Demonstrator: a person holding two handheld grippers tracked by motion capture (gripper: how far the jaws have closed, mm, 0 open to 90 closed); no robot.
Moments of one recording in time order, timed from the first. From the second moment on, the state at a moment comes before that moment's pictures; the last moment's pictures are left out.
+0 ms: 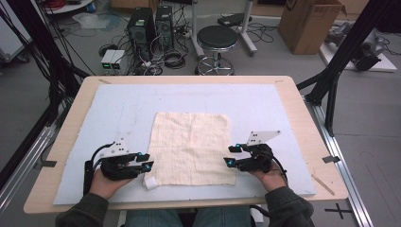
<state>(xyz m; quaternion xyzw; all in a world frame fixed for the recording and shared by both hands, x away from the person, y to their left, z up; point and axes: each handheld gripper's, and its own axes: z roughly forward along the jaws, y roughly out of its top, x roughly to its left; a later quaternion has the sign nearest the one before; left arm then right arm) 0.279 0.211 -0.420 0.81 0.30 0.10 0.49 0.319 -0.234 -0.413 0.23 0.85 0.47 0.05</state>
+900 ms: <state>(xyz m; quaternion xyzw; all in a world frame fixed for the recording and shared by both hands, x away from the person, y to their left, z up) 0.282 0.207 -0.418 0.80 0.31 0.09 0.50 0.320 -0.225 -0.409 0.27 0.83 0.47 0.08</state>
